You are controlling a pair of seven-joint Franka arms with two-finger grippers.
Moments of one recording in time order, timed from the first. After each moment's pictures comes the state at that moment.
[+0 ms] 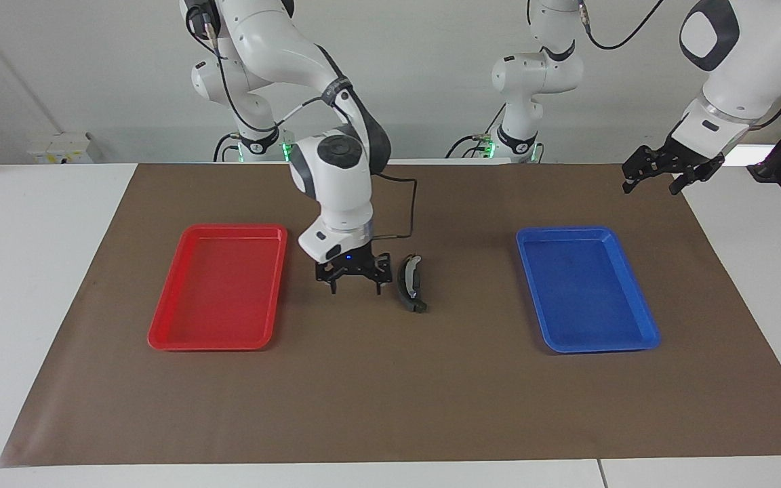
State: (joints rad) left arm -0.02 -0.04 0.04 -1.67 -0.02 1.57 0.14; right arm 0.47 0.34 -0.06 -1.68 -0.06 2.18 0.57
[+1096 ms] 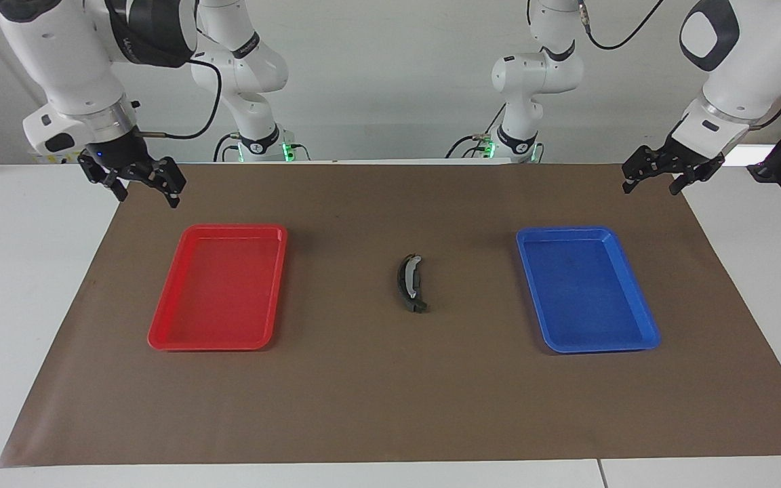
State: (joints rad) left arm -0.02 -0.04 0.04 -1.67 -0.02 1.57 0.14; right arm -0.04 -0.05 -0.01 -1.66 -0.06 1.62 0.09
